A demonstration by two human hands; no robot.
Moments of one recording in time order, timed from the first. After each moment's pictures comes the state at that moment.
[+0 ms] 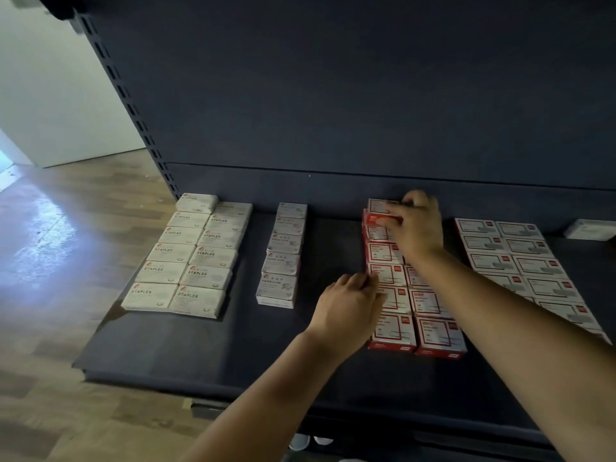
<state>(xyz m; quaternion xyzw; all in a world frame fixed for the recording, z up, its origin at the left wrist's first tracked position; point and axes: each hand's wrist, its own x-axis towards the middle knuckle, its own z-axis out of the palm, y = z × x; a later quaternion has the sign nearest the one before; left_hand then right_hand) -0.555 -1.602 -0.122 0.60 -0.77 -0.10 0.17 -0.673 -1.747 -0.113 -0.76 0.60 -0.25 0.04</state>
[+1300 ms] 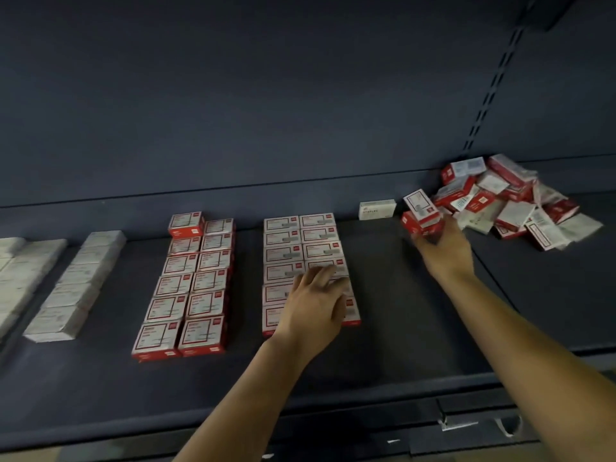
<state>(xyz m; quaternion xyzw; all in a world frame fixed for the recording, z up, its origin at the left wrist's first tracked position) -0.810 -1.627 -0.116 0.53 -0.82 -0.08 0.18 -1.034 -1.710 -0.109 -0.52 0.73 -0.39 0.21</state>
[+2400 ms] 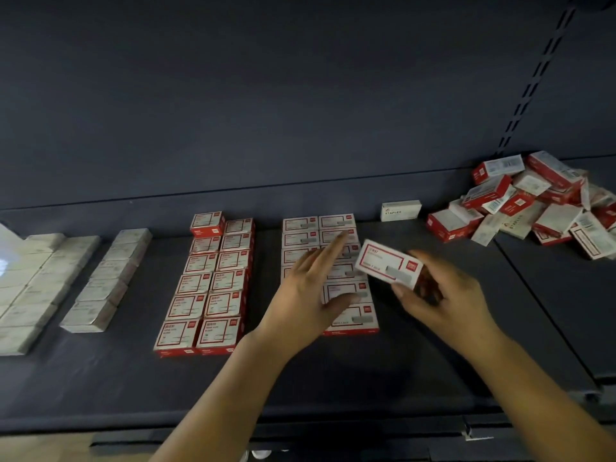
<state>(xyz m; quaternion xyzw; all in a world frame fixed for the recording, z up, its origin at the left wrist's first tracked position) -0.782 -1.626 -0.080 0.50 -0.79 -0.16 0.32 -0.998 -1.643 -0.102 -0.78 0.42 -0.44 0.09</state>
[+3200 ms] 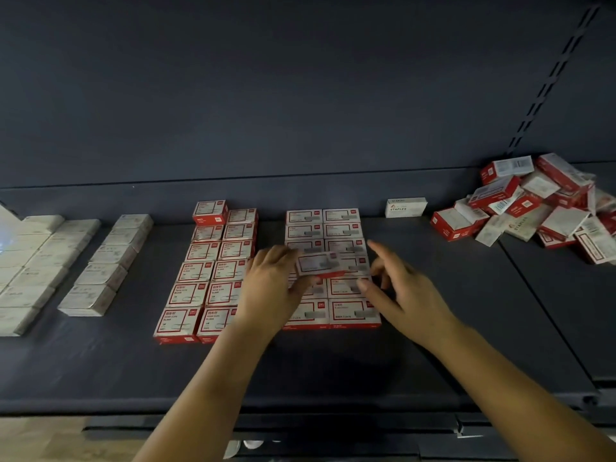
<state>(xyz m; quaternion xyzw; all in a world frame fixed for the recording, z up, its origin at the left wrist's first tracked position) -0.749 -1.636 -0.100 0.65 -0.73 -0.04 0.22 -0.964 -1.654 -0.114 -0.83 0.43 -0.31 0.16</state>
